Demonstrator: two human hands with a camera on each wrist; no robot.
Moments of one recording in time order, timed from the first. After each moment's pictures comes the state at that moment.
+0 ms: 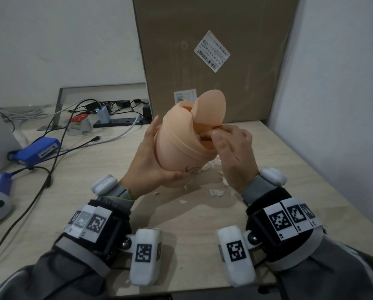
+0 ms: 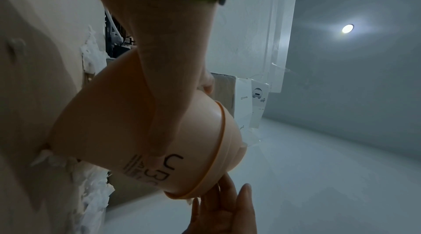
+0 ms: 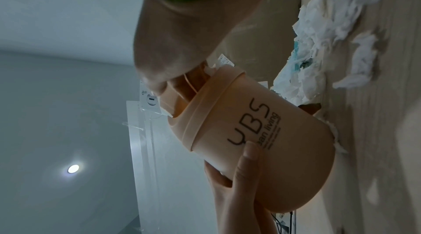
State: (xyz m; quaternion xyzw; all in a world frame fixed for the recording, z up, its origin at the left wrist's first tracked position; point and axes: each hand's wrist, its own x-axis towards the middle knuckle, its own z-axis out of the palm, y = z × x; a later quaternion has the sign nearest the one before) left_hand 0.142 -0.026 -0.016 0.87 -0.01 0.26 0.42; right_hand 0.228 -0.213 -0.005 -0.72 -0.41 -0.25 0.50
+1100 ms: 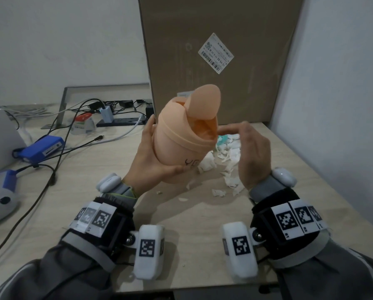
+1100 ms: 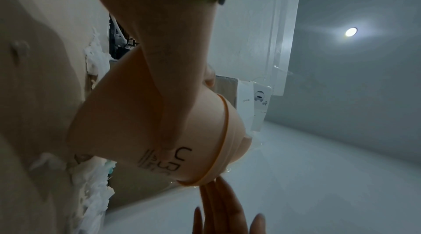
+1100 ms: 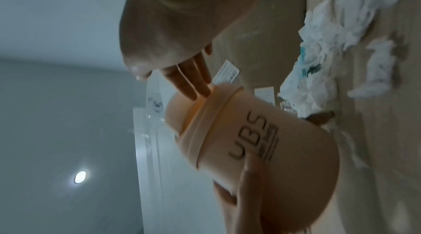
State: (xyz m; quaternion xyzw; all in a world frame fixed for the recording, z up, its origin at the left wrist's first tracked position) left_hand 0.145 -0.021 -0.020 0.83 0.02 0.29 0.47; right_hand 0.242 -0.222 -0.006 -0.63 -0.39 -0.27 0.61
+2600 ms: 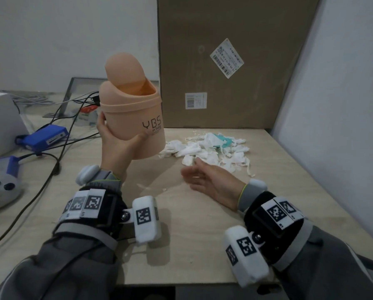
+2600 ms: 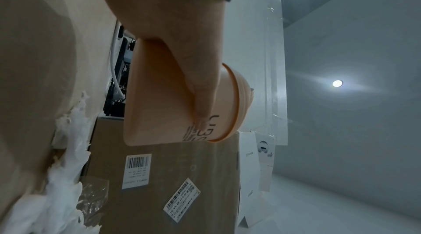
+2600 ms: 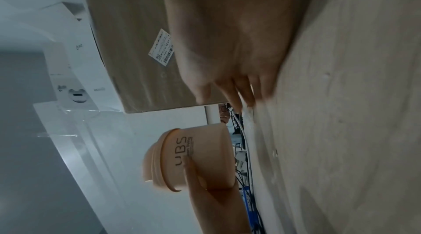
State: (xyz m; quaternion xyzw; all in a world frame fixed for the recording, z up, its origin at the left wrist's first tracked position) left_hand 0.133 0.041 -0.020 0.64 0.19 0.45 0.59; right_hand 0.221 -0.177 -0.040 -0.62 -0.23 0.38 0.64
